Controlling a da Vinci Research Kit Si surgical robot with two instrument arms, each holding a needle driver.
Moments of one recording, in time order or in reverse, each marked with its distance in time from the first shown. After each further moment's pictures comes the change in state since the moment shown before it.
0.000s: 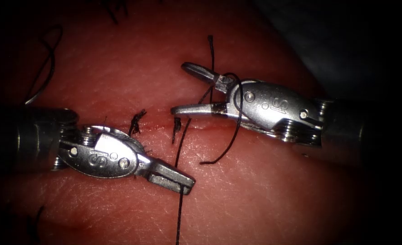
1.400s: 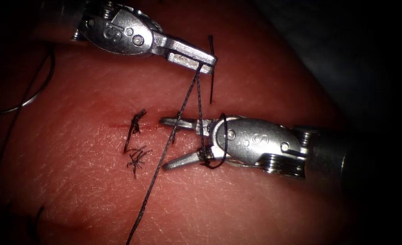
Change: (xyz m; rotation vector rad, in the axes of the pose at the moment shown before) right arm -0.002 -0.004 -0.001 0.332 -0.024 0.036; left arm -0.002 -0.015 -0.004 0.043 0.238 0.210
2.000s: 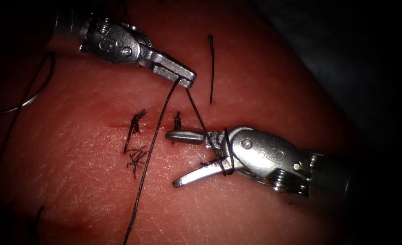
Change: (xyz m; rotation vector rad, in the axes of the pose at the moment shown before) right arm 0.000 0.000 -0.001 0.059 0.349 0.139; left arm -0.004 0.003 -0.001 -0.075 0.132 0.017
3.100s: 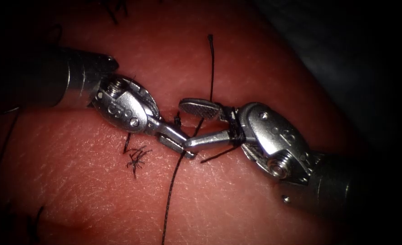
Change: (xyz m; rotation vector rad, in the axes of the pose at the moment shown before) right arm 0.002 0.003 -0.002 -0.284 0.108 0.120; left arm 0.000 0.009 0.006 0.062 -0.210 0.104
